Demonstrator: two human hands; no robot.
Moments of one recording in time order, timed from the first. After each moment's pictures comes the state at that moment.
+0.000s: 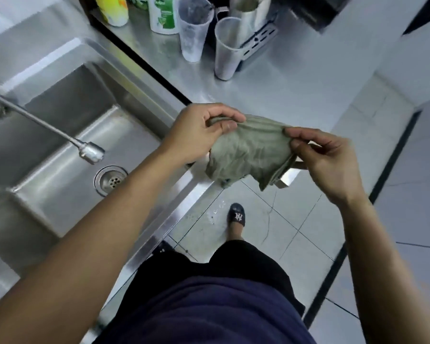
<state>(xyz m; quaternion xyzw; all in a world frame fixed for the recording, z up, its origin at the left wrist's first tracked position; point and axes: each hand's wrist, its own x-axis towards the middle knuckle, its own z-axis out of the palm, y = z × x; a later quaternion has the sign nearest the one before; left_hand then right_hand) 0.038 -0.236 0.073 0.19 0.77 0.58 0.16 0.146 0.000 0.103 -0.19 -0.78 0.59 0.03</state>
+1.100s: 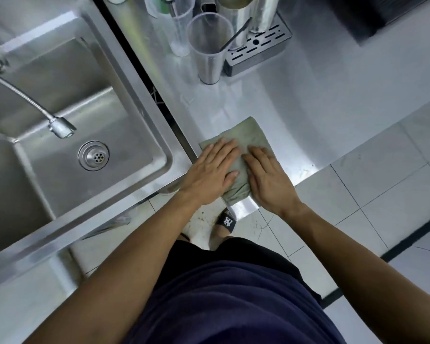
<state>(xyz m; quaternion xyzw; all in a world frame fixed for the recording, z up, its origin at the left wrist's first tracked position) 0.060 -0.060 -0.077 0.21 0.97 0.13 0.06 0.056 0.154 -0.072 0.29 -0.94 0.19 -0.03</state>
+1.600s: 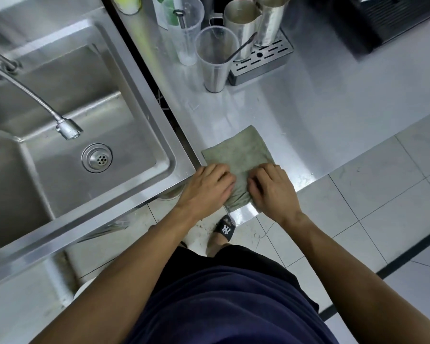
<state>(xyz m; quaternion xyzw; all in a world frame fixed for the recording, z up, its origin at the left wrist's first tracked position) 0.088 -0.065 -0.059 0.22 0.96 0.17 -0.04 0.064 0.150 -0.066 0.23 -0.95 0.21 0.04</state>
